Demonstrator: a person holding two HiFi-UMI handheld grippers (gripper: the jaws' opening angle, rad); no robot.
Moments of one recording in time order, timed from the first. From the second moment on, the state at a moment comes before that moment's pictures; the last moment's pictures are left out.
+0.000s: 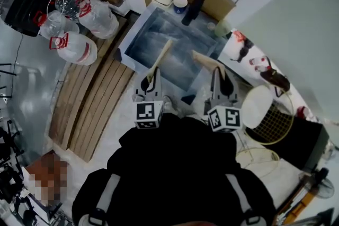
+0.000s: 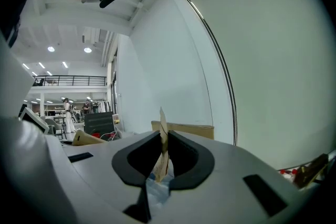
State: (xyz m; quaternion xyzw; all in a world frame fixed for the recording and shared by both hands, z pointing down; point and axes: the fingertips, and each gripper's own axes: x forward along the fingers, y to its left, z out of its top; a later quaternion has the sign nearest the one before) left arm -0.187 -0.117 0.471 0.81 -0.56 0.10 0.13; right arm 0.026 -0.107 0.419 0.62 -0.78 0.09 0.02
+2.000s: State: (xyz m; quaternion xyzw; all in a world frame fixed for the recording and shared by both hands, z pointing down) left arm -0.139 -0.334 0.474 0.81 -0.54 0.22 0.07; right arm 0.090 -0.160 0.444 0.62 -0.78 0.11 -0.01
